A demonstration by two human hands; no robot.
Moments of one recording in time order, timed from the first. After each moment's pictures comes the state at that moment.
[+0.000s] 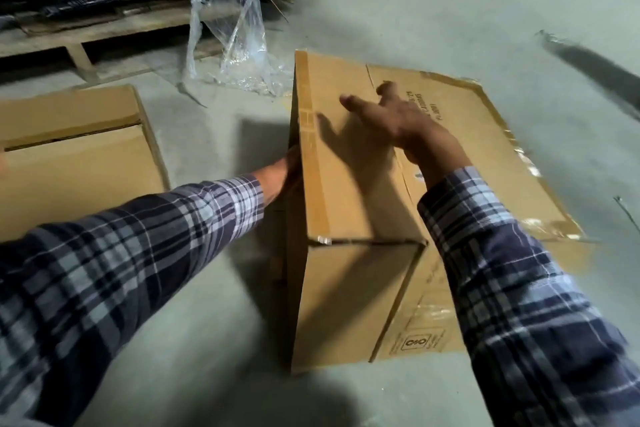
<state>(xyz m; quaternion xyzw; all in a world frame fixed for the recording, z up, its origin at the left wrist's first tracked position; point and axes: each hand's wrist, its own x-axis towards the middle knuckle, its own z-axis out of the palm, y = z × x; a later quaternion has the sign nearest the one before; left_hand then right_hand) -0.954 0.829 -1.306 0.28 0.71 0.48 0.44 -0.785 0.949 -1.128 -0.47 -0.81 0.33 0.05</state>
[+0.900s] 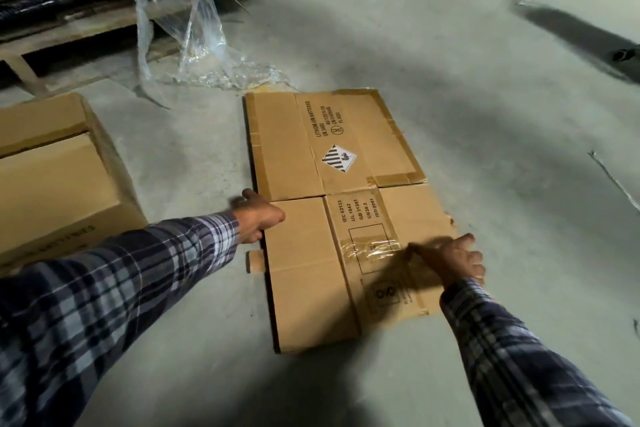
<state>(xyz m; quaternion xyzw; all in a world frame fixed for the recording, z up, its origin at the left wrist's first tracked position) -0.890 0.841 -1.364 0.19 0.87 0.20 0.41 -0.547 0.950 -1.353 -0.82 -0.53 0.22 -0.02</state>
